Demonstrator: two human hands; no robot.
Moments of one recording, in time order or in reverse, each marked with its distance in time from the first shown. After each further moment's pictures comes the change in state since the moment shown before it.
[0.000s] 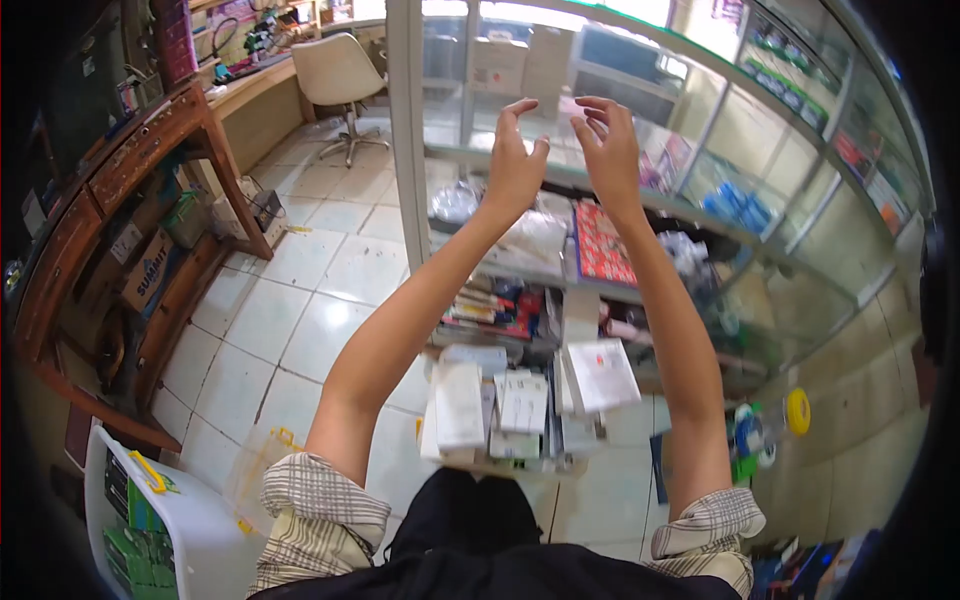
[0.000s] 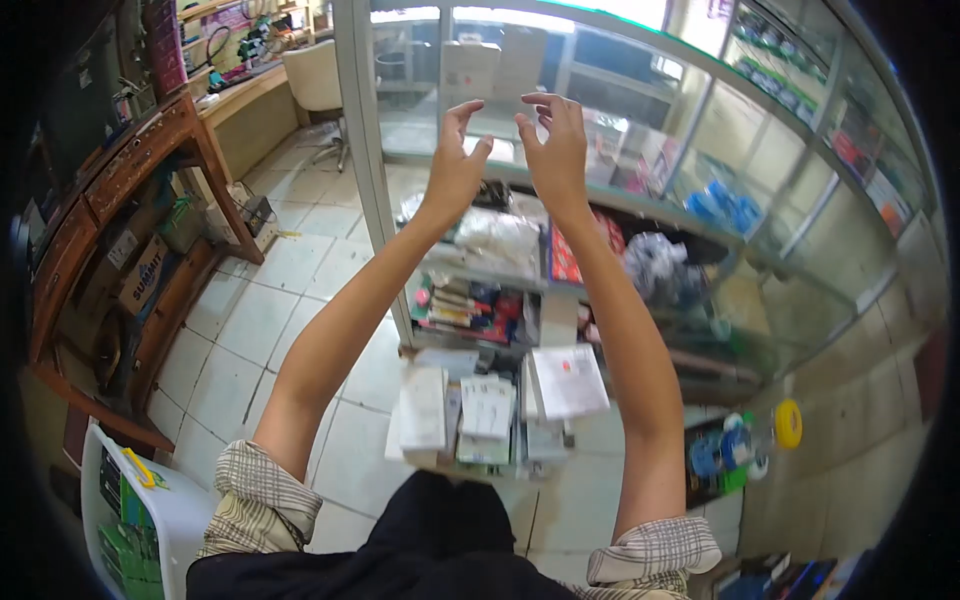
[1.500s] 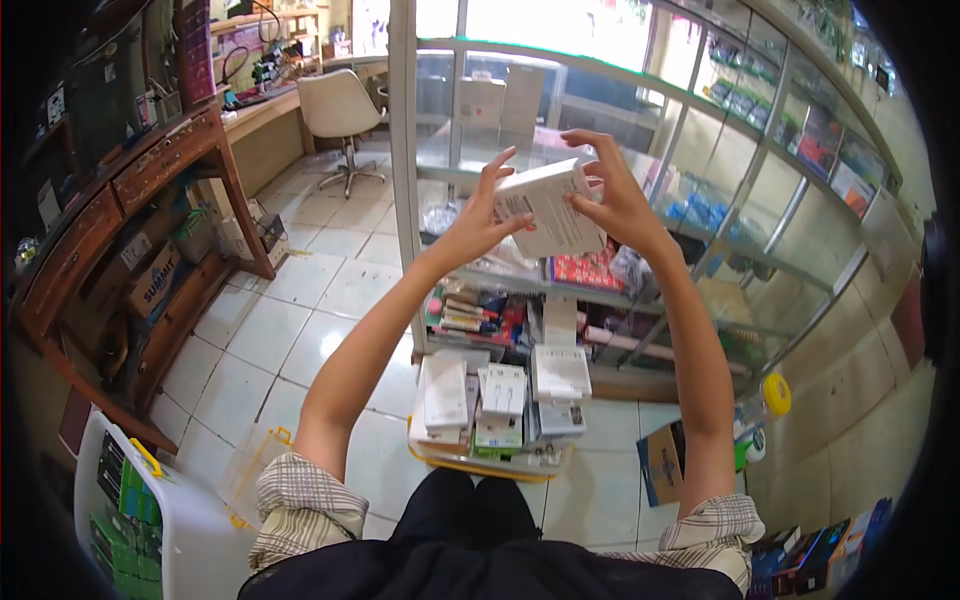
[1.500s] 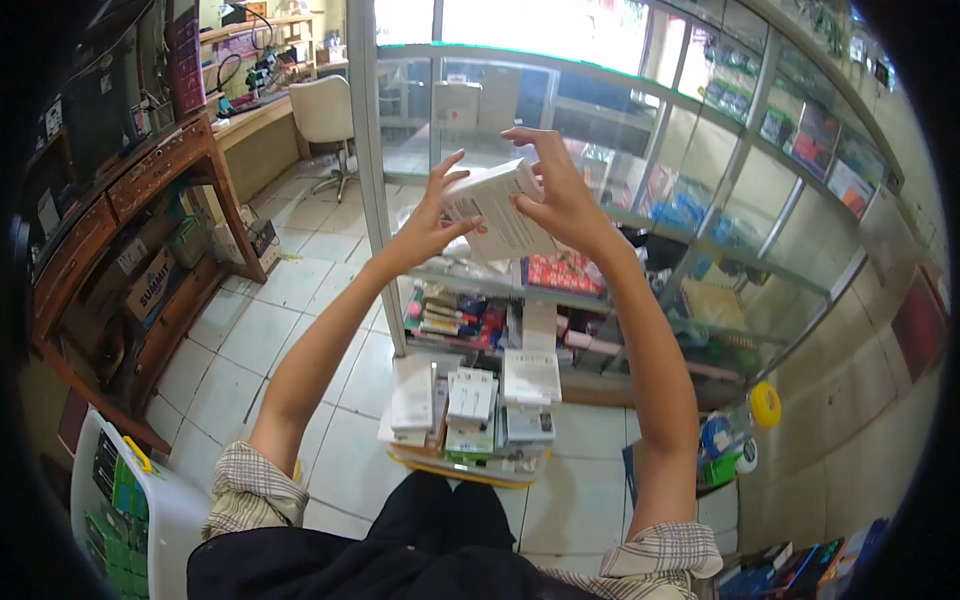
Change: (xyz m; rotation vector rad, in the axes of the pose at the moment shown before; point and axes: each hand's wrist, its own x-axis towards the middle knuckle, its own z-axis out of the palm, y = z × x) left_hand -0.055 0.068 -0.033 0.046 -0.442 -0.059; right_hand -0.013 -0.092 -0.105 0.003 -0.525 -0.128
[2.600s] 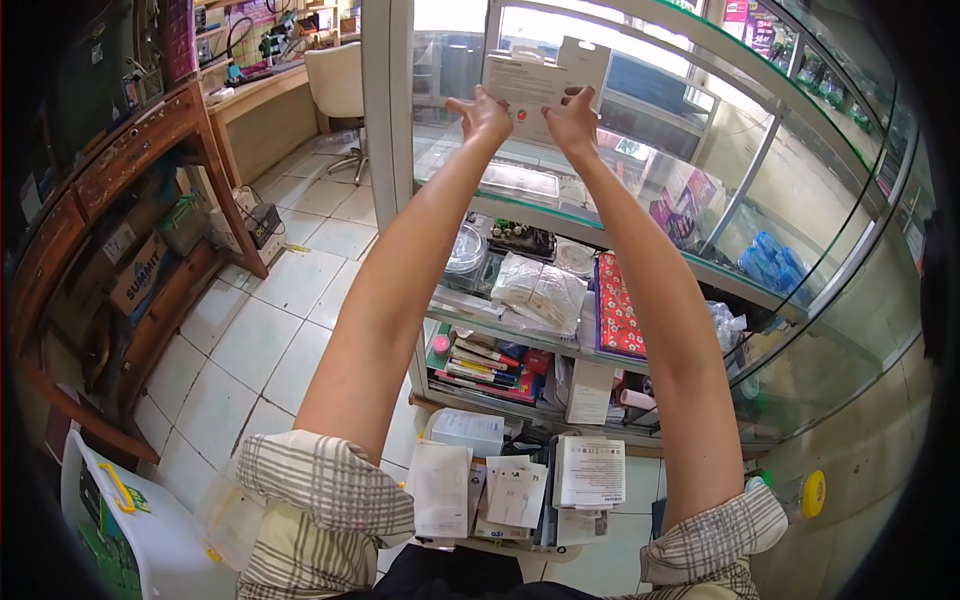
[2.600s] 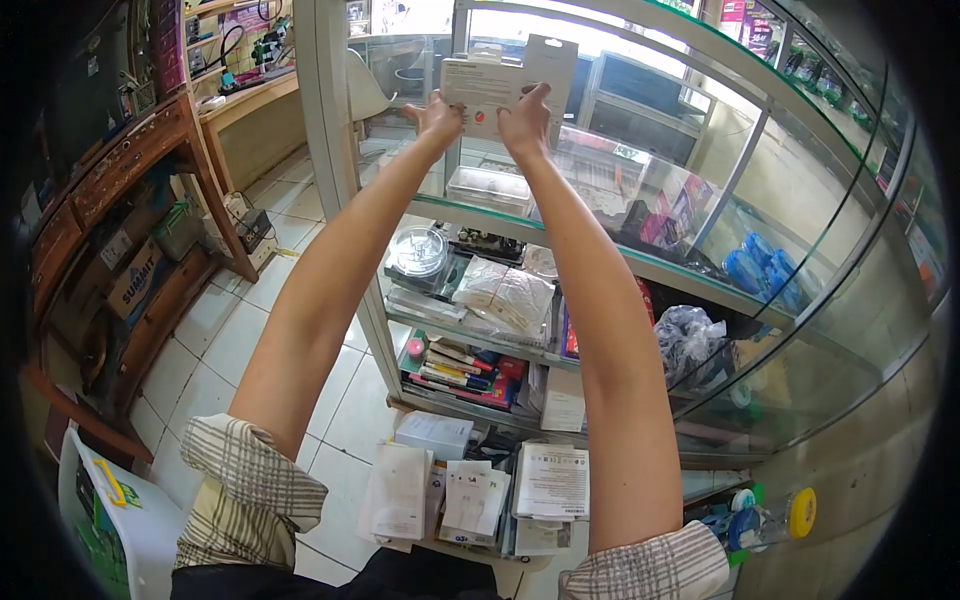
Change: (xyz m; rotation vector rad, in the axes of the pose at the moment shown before) left_hand 0.199 -0.210 -0.072 0.436 0.603 -0.710; right_hand 0.170 0.240 0.159 -0.055 0.406 0.453
